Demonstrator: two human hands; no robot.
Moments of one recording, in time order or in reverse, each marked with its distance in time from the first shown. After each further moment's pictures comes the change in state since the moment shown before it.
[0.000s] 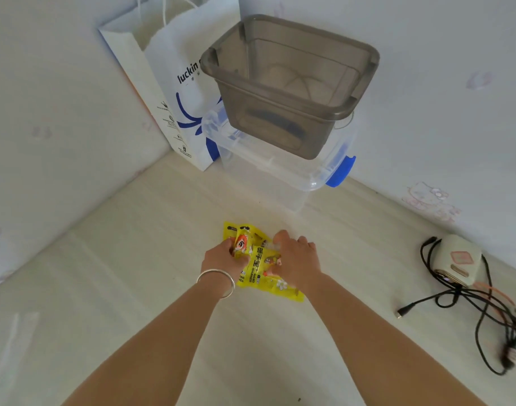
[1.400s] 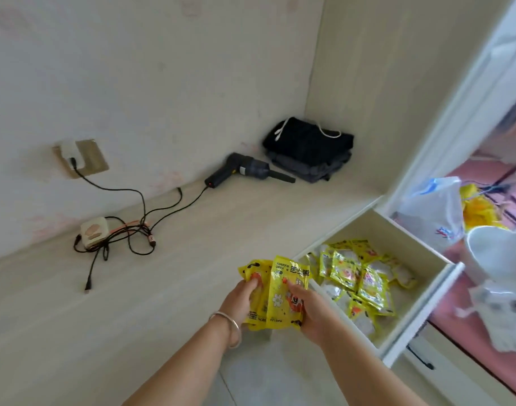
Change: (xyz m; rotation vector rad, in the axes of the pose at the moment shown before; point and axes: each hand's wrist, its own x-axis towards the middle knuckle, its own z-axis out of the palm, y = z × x) left_hand -0.439 0.056 0.262 -0.023 -1.246 0.297; right_hand -0.557 0.179 0.155 2.240 1.158 0.738
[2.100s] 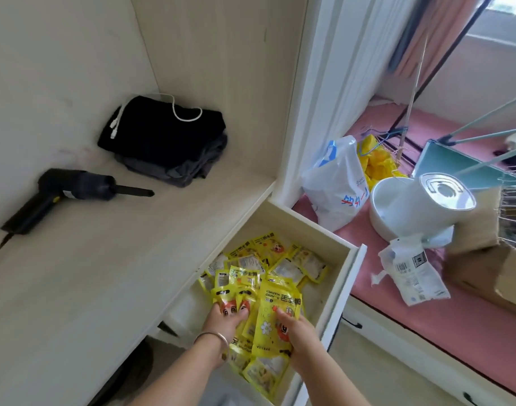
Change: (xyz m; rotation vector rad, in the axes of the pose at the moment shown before) left_hand 0.167 -0.020 0.248 0.483 -0.006 -0.149; right_hand 0.082 -0.077 -0.245 0.113 0.491 0.102
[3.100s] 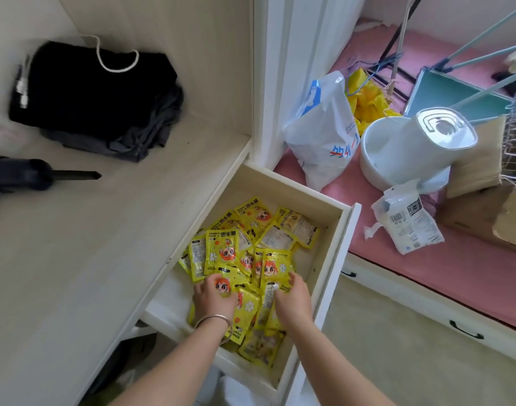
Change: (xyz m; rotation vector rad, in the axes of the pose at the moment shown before) left_hand 0.057 -0.003 0.033 0.512 0.229 0.124; right_hand 0.044 -0.009 0.000 -0.573 0.313 -0.179
